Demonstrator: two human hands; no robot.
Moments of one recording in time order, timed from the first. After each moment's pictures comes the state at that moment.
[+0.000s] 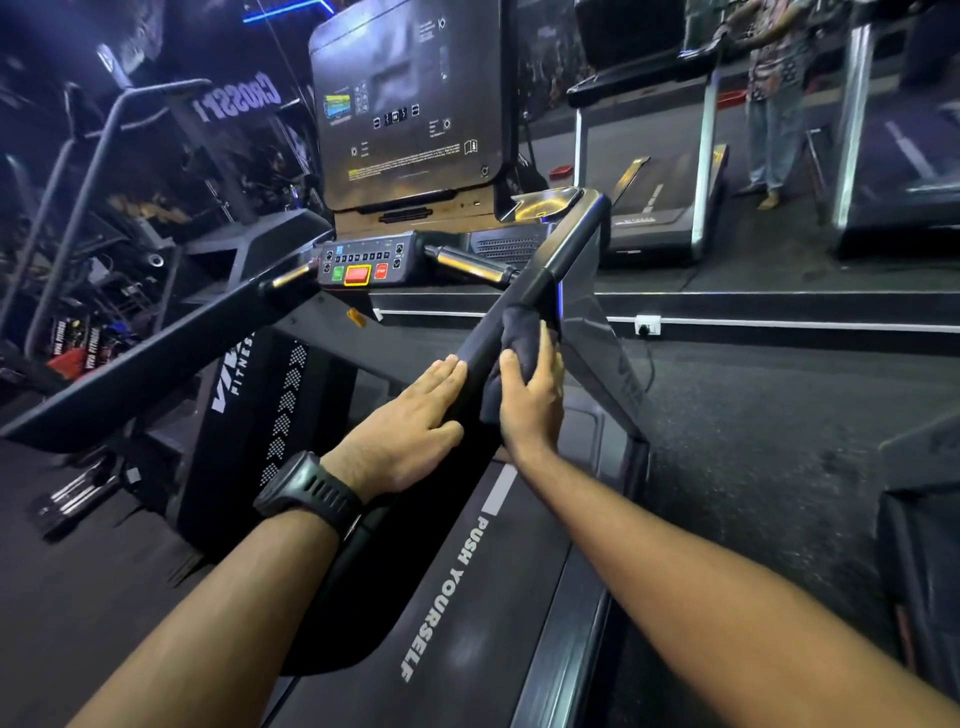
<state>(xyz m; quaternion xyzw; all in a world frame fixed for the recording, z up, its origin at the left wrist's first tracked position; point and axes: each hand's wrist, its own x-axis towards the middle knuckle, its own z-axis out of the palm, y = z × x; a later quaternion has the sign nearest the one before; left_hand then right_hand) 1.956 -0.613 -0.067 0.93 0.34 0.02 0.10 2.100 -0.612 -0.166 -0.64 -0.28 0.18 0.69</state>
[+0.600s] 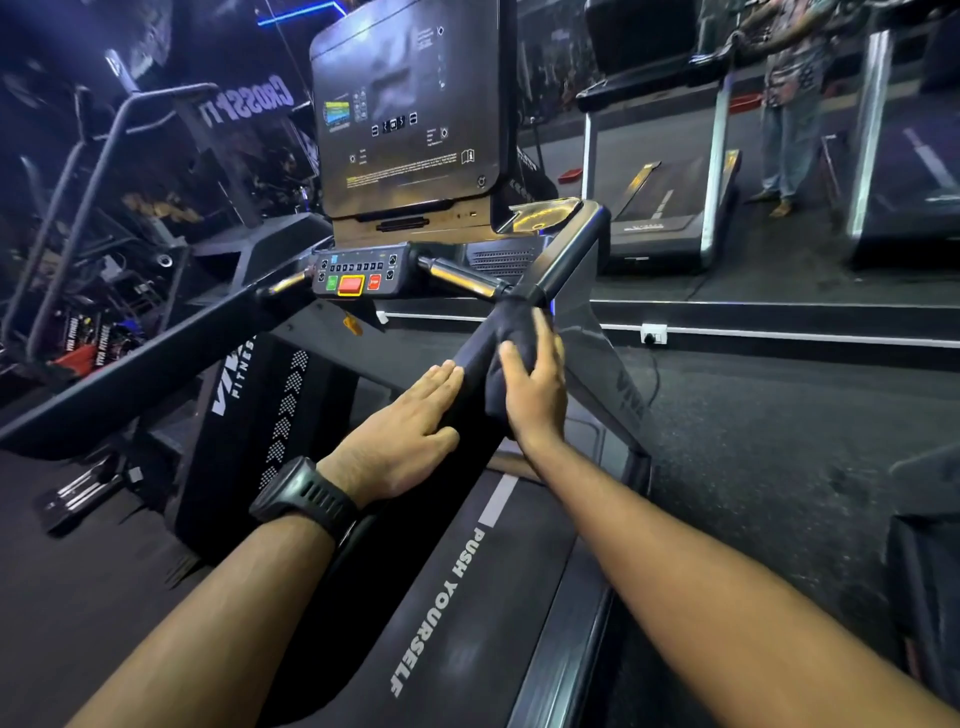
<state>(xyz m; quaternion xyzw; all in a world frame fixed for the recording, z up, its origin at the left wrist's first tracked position) 1.985 -0.597 -0.068 0.93 0.35 0.02 0.09 2.150 -0.580 -0.165 -0.61 -0.34 0.15 0.70</state>
